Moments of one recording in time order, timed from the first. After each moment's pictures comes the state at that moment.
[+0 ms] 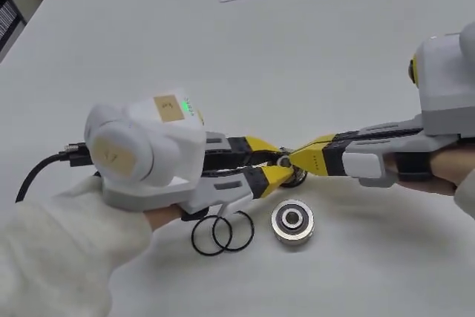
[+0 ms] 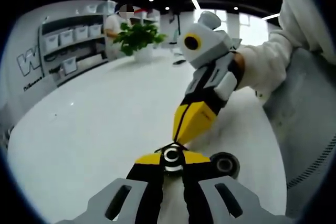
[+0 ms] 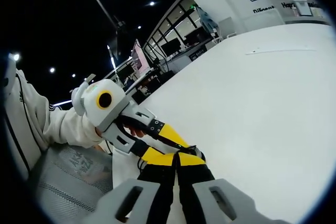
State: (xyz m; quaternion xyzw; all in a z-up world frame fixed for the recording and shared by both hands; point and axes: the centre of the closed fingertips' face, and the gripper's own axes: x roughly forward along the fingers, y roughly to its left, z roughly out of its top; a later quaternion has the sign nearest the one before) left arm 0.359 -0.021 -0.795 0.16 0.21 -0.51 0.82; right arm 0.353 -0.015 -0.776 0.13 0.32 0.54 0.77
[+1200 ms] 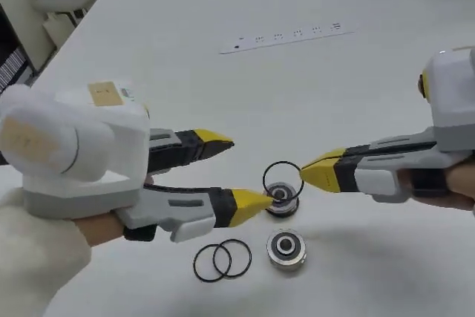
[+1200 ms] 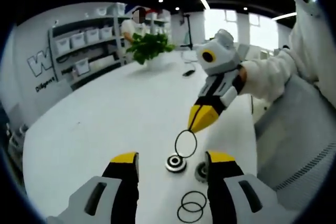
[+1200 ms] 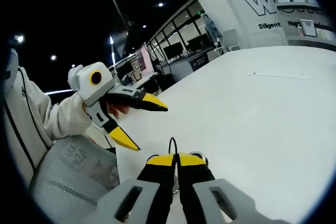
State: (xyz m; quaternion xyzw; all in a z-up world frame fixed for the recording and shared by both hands) left arm 0.339 0.012 -0.708 0.16 0.22 -0.46 0.84; right arm 0.337 -0.038 -0.725 0.08 0.28 0.53 0.79
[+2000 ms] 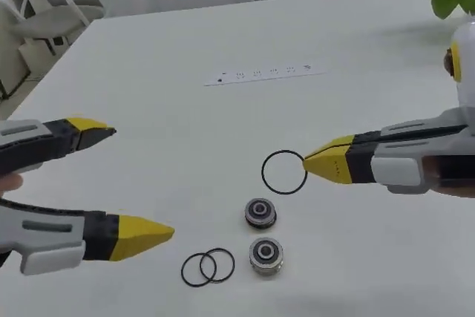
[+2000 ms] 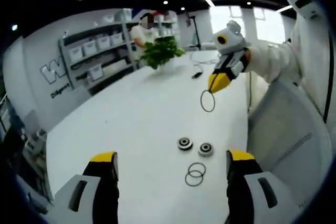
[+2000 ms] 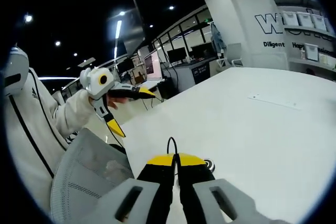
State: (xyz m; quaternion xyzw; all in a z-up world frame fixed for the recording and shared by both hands) left arm 0.288 0.091 -0.654 0.20 0.20 -0.42 0.87; right arm 0.303 -0.053 -0.652 0.03 0.24 0.53 0.81
